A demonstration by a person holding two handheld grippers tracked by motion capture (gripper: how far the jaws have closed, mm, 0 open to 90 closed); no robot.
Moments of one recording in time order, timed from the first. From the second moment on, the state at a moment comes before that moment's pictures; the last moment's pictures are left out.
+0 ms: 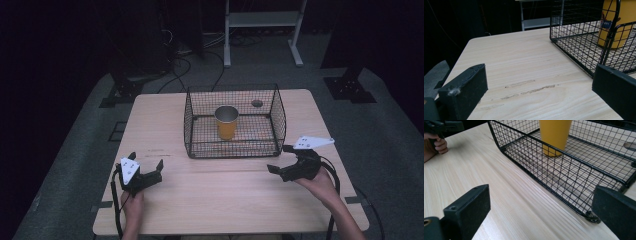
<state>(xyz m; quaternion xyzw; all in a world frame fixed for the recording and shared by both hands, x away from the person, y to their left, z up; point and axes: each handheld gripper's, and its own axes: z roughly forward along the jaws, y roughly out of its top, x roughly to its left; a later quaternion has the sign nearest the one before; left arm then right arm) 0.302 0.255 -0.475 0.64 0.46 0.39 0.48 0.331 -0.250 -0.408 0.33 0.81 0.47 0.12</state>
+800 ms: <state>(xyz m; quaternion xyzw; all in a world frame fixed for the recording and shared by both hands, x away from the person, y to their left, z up) 0.302 0.255 -0.475 0.64 0.46 0.39 0.48 0.319 -0.268 -0.424 0.35 0.80 0.48 0.13</state>
